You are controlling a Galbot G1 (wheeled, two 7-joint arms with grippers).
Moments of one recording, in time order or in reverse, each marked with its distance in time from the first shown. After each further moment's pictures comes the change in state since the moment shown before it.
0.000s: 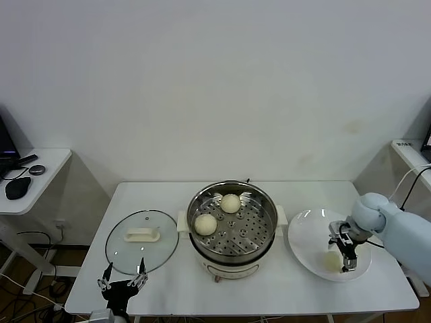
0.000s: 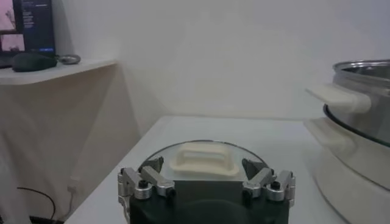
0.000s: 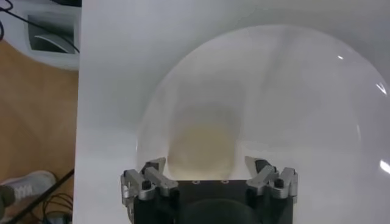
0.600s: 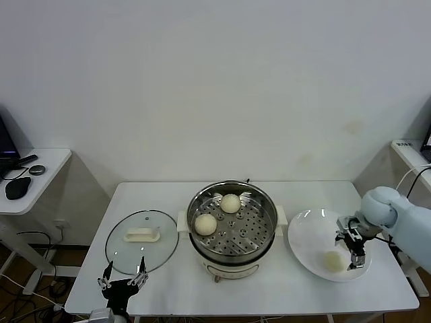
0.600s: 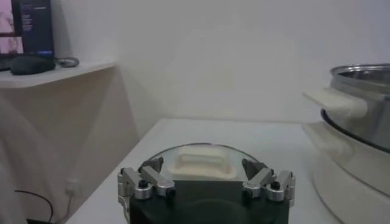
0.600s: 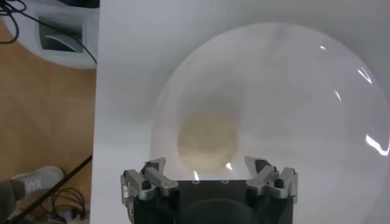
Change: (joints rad) left arm 0.000 0.001 0.001 -0.007 0.000 0.000 0.002; right arm 0.038 -0.051 -0.019 0.032 0.032 0.002 -0.013
